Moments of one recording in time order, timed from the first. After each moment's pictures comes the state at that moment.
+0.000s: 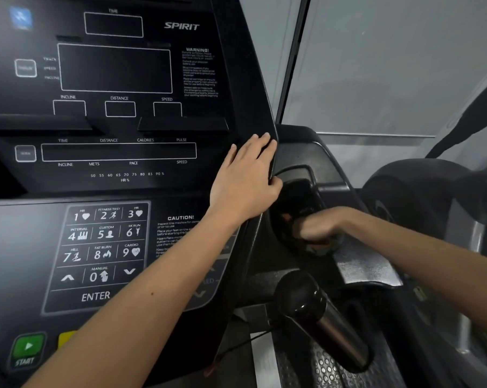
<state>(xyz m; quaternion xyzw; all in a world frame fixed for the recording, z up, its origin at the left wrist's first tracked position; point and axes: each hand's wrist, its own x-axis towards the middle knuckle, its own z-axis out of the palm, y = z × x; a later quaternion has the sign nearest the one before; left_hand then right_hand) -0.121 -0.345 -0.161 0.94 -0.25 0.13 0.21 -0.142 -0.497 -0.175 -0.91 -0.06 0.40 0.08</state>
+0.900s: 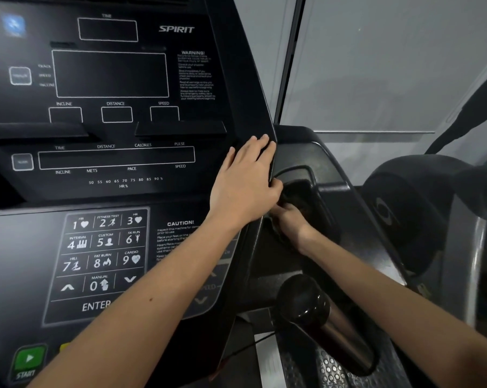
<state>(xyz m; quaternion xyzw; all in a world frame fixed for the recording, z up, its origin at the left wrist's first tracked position) -0.120 -0.345 -0.160 0.94 -0.25 0.13 0.21 -0.135 -0.460 -0.227 -0.72 0.19 0.08 0.66</state>
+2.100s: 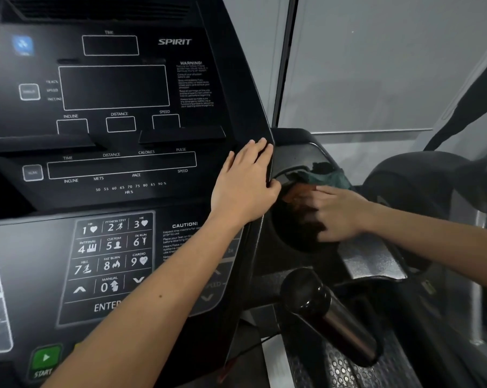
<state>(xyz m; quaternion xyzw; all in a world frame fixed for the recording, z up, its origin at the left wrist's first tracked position) -0.120 -0.343 -0.161 0.94 -0.25 0.12 0.21 -0.142 -0.545 -0.189 -0.92 -0.23 0.17 -0.26</state>
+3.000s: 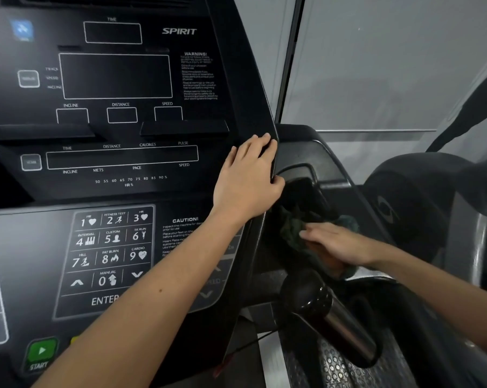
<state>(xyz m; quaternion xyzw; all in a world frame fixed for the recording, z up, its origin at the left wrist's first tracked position) -0.120 -0.344 -0.160 0.94 -0.25 0.13 0.21 -0.193 -0.511 -0.190 -0.91 -0.01 0.21 0.35</state>
